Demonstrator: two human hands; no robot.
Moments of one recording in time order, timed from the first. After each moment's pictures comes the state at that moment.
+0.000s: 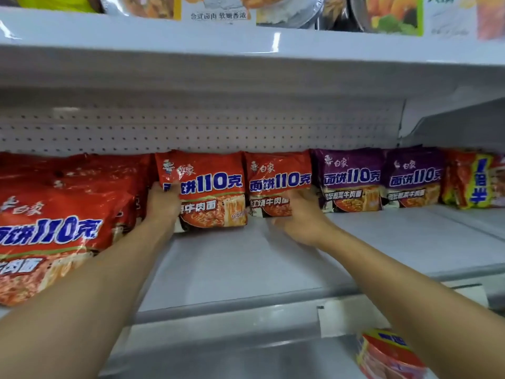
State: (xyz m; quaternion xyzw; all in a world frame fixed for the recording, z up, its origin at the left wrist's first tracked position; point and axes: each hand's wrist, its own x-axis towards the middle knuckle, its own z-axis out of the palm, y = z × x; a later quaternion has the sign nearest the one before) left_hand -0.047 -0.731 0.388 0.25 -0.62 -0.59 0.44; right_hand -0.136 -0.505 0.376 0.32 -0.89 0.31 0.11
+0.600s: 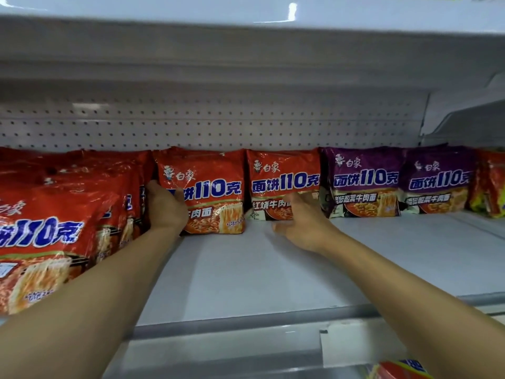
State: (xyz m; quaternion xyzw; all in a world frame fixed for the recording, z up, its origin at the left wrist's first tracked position) left_hand -0.074 -0.740 0.367 0.32 -0.72 -0.39 0.48; right_hand -0.161 -0.509 0.369 0.34 -0.88 0.31 0.07
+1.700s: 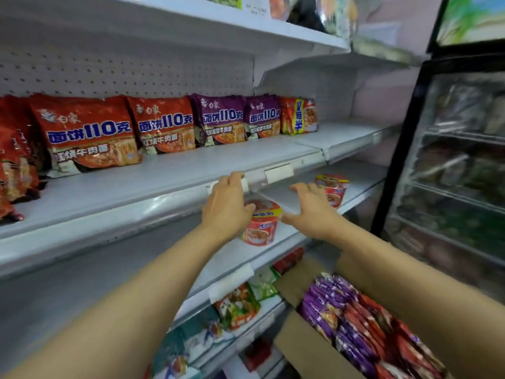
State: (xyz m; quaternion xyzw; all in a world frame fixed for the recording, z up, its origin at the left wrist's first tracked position) left_hand 0.081 -0.464 0.316 -0.09 -0.94 -0.28 0.18; right_hand 0.086 -0.288 0.316 0.06 -0.97 0.23 0.09
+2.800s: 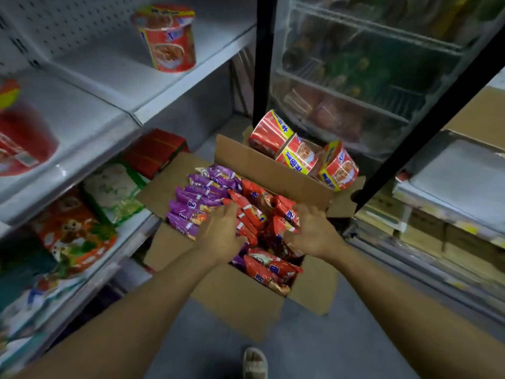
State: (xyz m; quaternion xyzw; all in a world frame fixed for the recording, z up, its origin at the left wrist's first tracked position) left_hand 0.053 -0.101 0.016 -0.23 -0.94 -0.18 -0.19; right_hand 0.127 0.083 0.026 -0.22 -0.92 0.27 -0.16
